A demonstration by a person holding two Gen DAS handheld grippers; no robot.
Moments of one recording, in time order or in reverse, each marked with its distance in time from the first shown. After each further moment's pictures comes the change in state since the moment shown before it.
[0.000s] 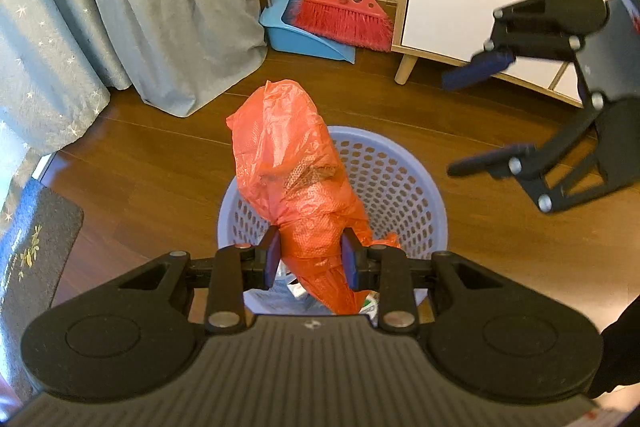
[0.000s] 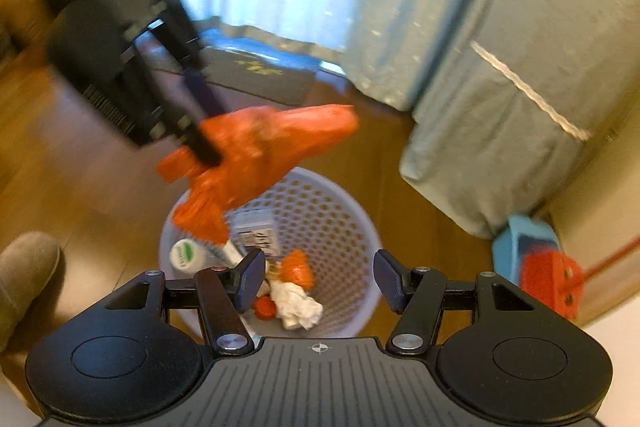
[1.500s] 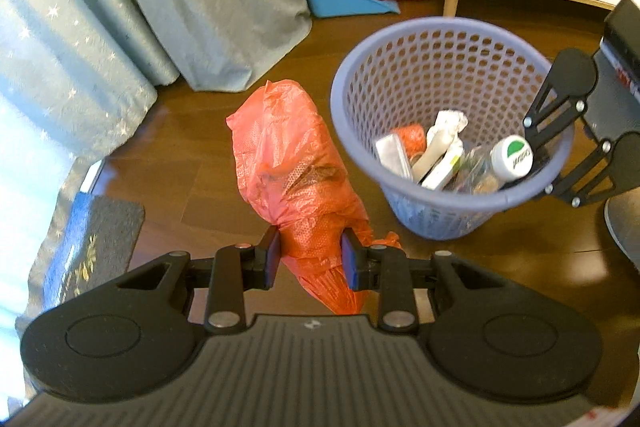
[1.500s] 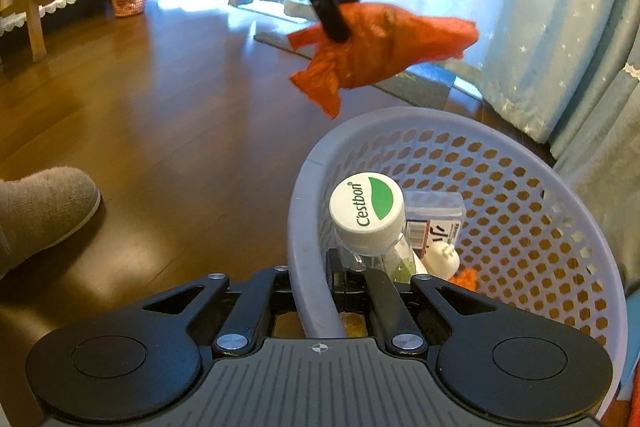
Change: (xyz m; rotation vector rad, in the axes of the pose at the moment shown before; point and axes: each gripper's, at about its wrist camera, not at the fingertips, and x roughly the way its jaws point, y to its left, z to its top) left arm 0.035 0.092 -0.109 0.200 -0.042 0.148; right arm 0.169 0.112 -0.087 -0.248 -0.132 0.273
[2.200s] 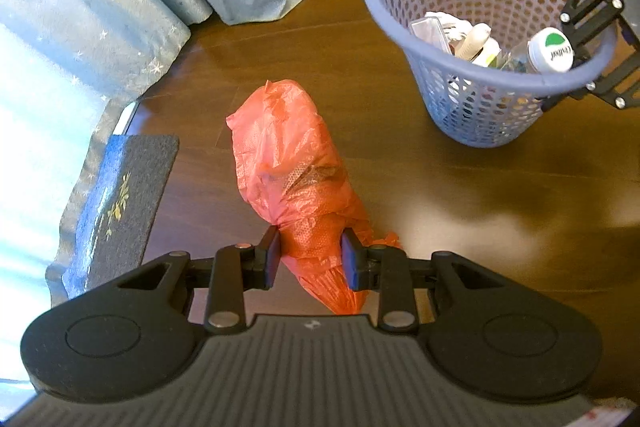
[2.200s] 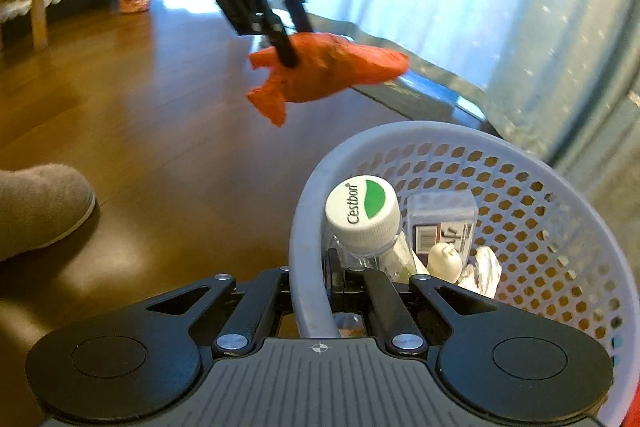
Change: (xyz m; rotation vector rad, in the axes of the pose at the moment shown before) left arm 0.014 0.009 -0.064 0.007 0.158 0.120; right arm 0.026 -0.002 0.007 -0.035 -0.045 -0.026
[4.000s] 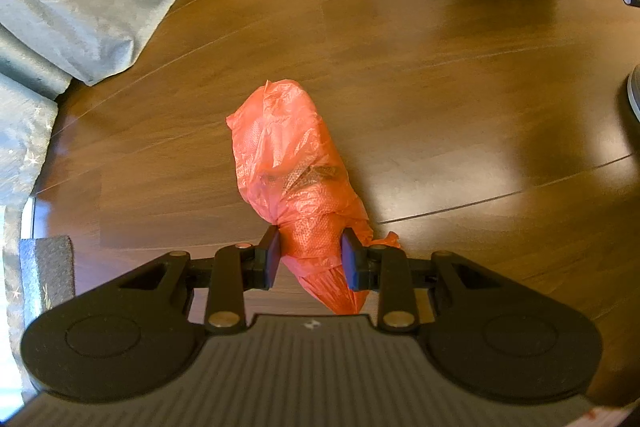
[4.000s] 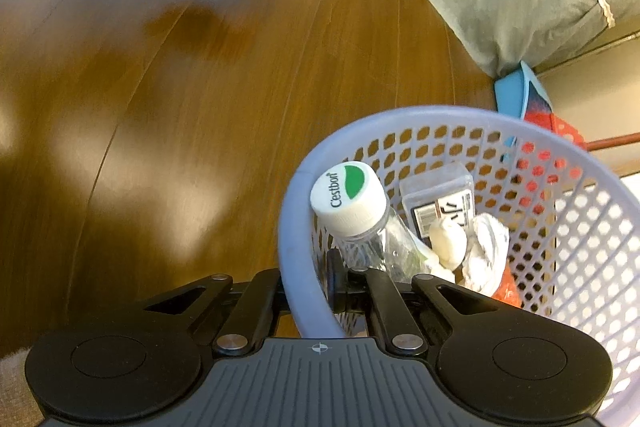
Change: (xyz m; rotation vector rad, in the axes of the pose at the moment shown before) left arm 0.116 -0.106 0.060 0.291 0.007 -0.177; right arm -0.057 0.020 -0.100 0.143 0.684 -0.434
